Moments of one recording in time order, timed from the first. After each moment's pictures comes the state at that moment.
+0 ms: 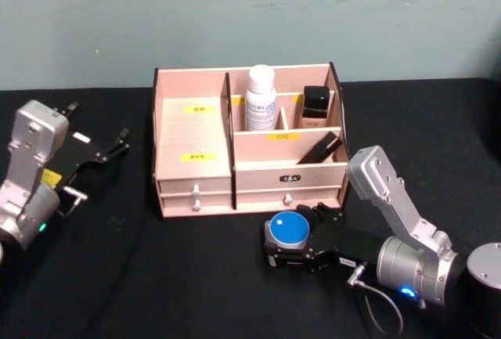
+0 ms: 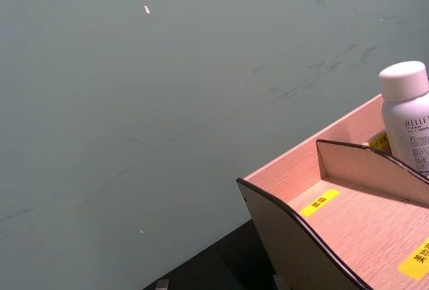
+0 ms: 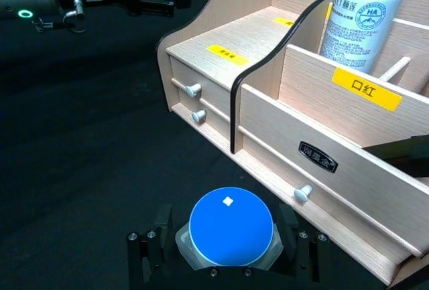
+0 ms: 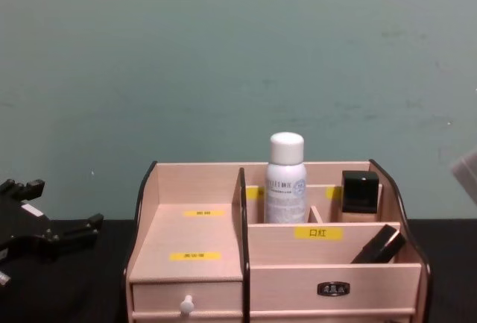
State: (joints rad) left arm -0.20 0.60 0.45 -1.41 -0.25 -0.12 0.03; right arm 0.08 0.52 -0.48 -1.66 0.35 0.28 0.43
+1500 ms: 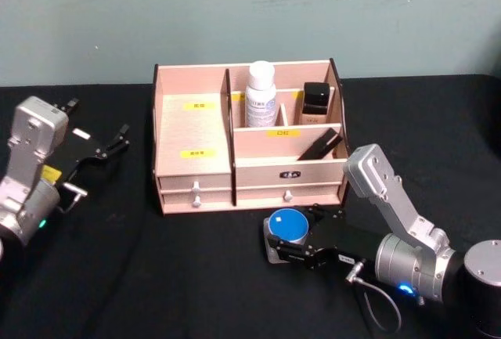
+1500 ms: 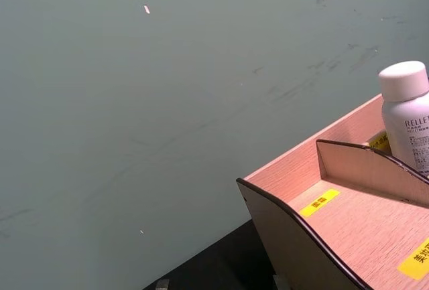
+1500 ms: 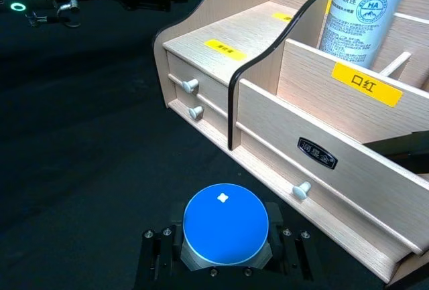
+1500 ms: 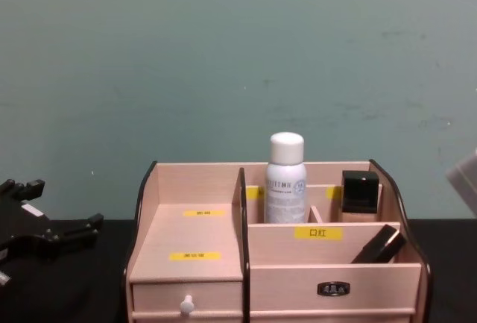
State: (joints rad) left arm -0.20 0.60 0.45 -1.41 -0.25 -0.12 0.03; right arm 0.08 0.52 -0.48 -1.65 0.34 0.28 0.42
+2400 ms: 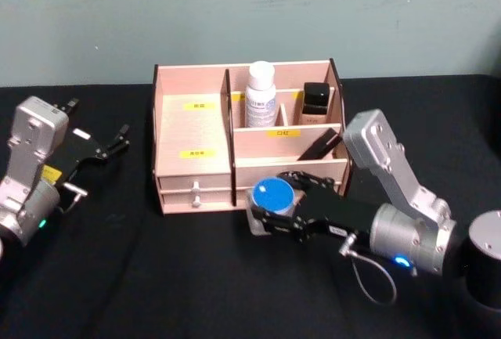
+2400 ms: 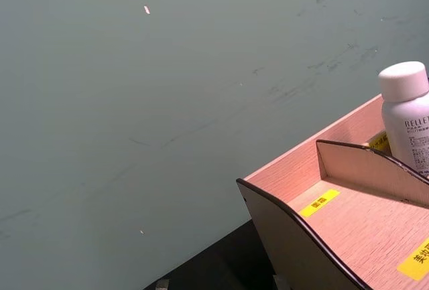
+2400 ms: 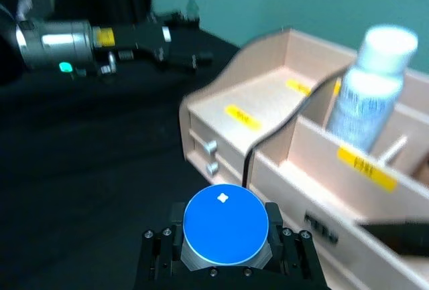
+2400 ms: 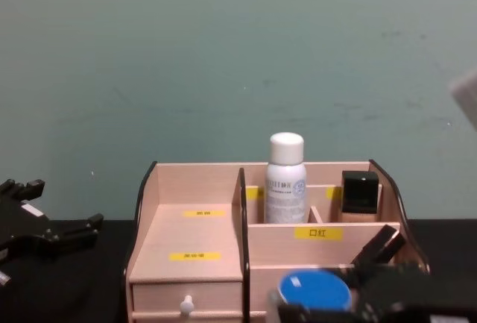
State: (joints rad) left arm -0.20 0.60 0.45 -1.41 -0.25 -0.12 0.03; right arm 0.12 0.53 -0.48 -1.72 0.36 0.28 0.46
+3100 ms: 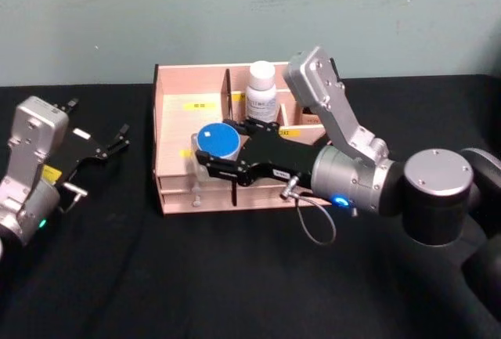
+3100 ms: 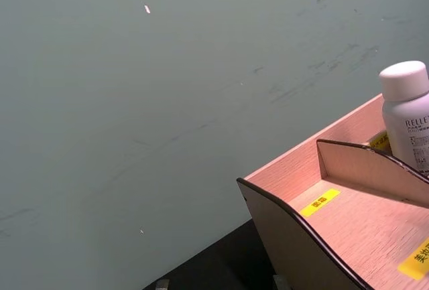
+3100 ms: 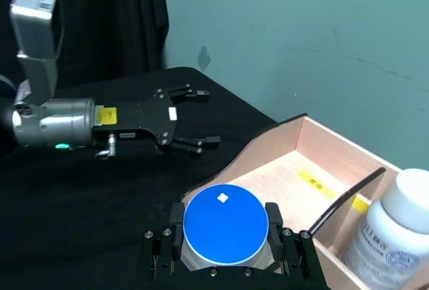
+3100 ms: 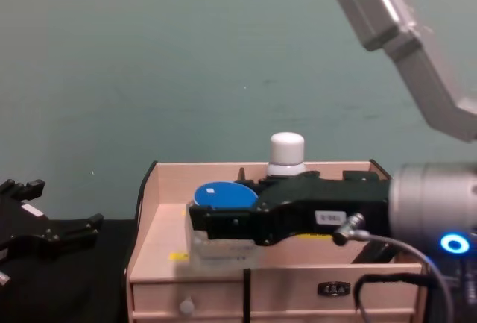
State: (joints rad) left arm -0.20 0.60 0.45 -1.41 -0.25 -0.12 0.03; right arm 0.35 0.37 -0.57 -1.59 0.34 0.29 0.47
